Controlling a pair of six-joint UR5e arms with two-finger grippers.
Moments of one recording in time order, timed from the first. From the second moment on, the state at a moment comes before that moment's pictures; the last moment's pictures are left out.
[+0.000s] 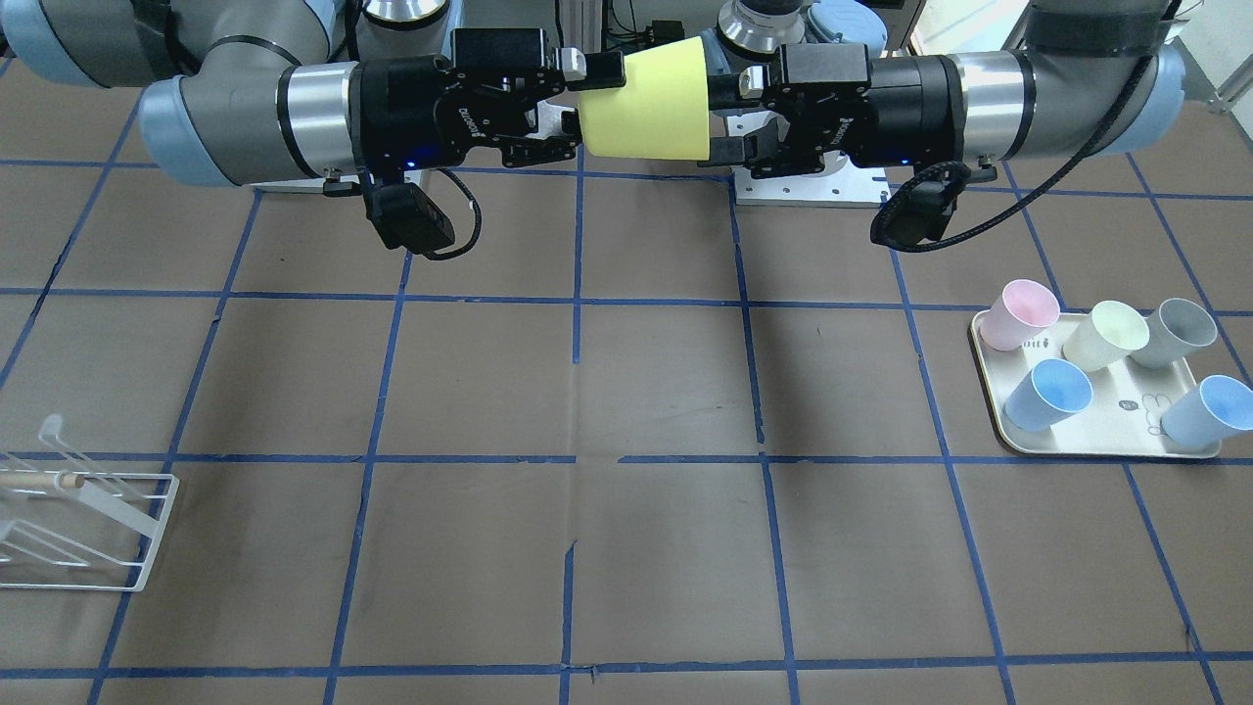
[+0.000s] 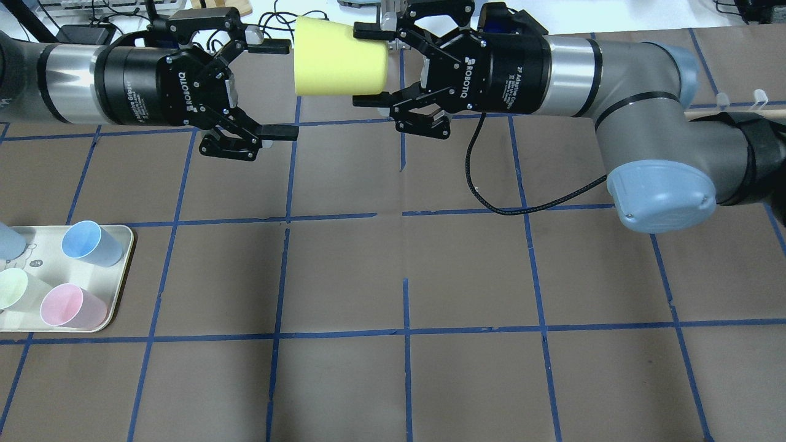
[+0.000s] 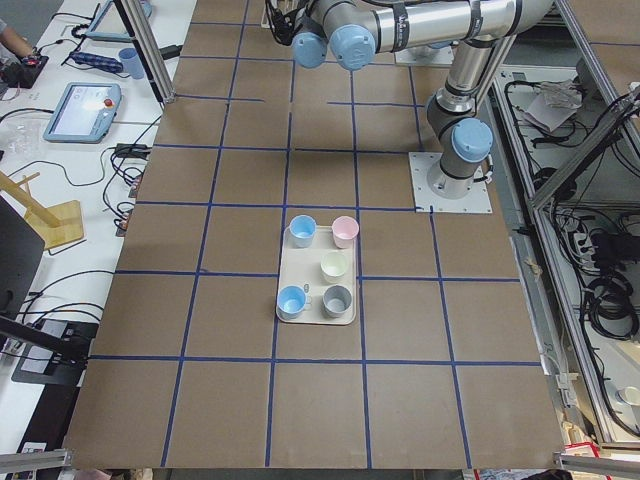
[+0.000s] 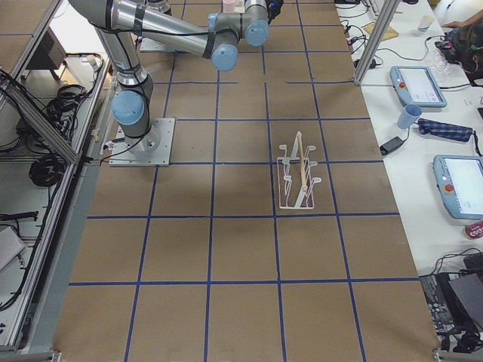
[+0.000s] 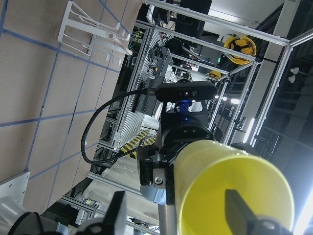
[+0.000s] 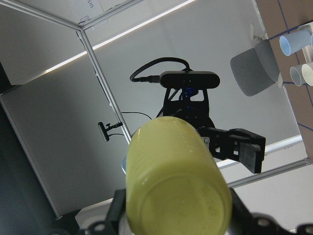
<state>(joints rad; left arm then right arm) -1.31 -1.60 -1.56 -2.58 0.32 0.64 1.56 -1.54 1.92 -1.96 0.15 0.39</state>
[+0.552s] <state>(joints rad) -1.32 -1.59 -1.46 -2.08 0.92 0.03 1.46 -1.54 1.93 -2.02 0.12 0.43</state>
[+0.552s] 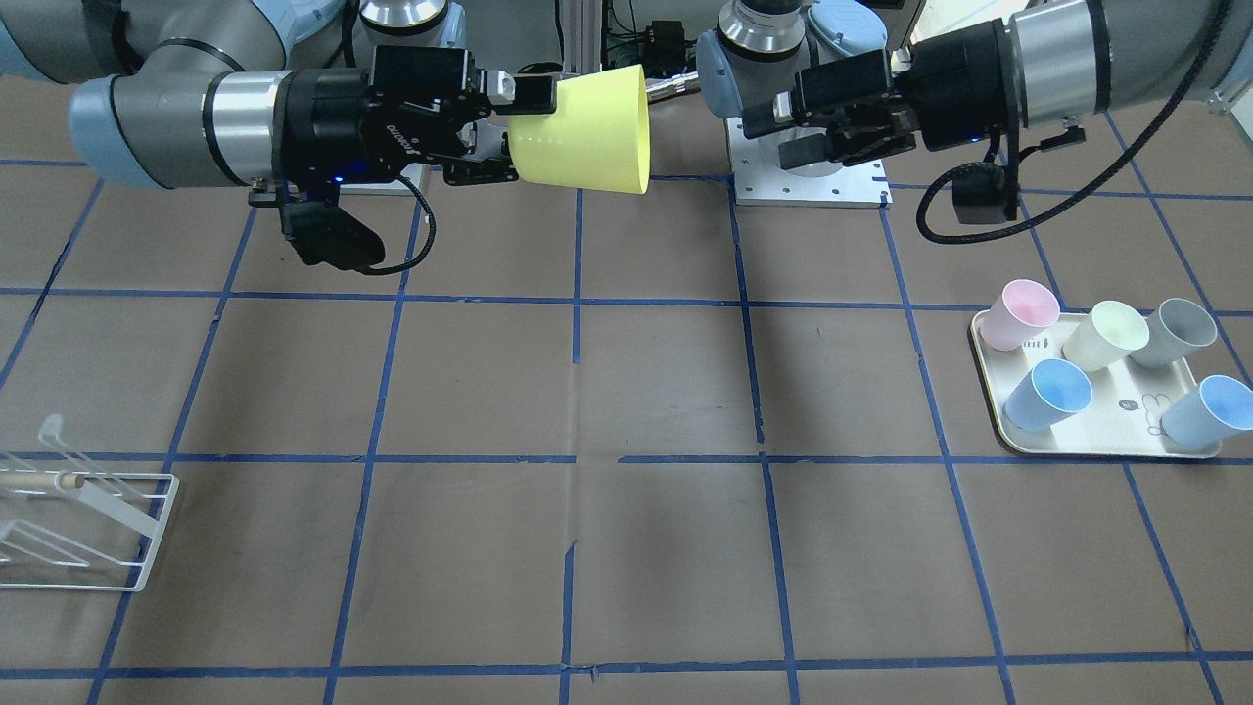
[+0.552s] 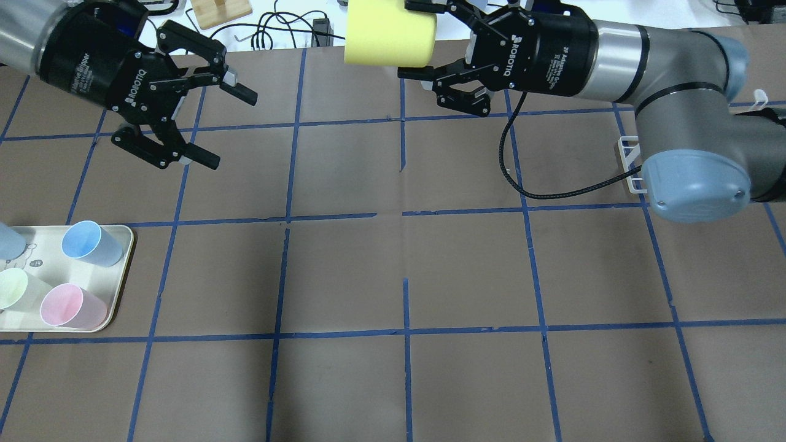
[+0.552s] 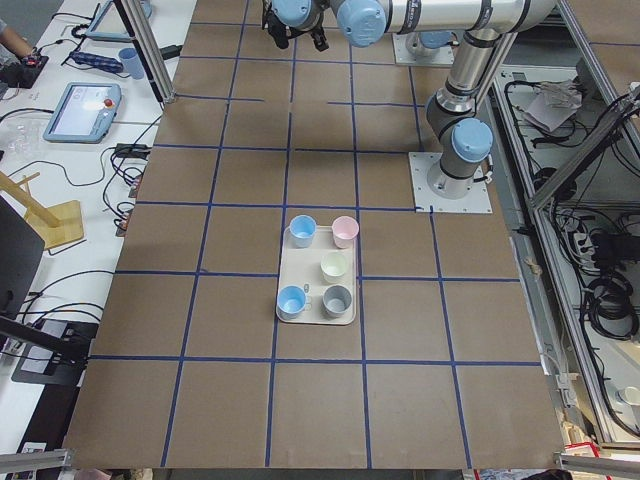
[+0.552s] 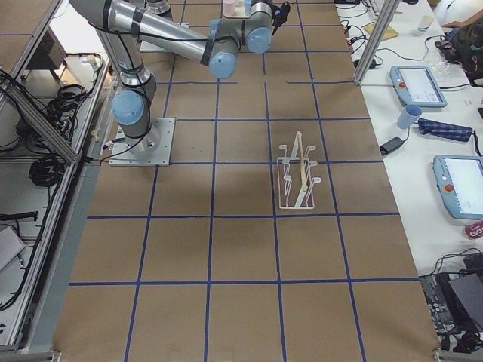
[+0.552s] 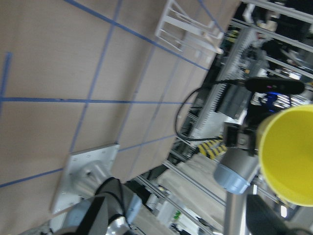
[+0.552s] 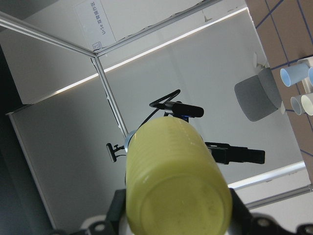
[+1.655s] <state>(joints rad) -1.59 -1.59 -1.62 -1.36 1.53 -0.01 1.43 -1.63 1.92 -2.05 -0.89 0.38</state>
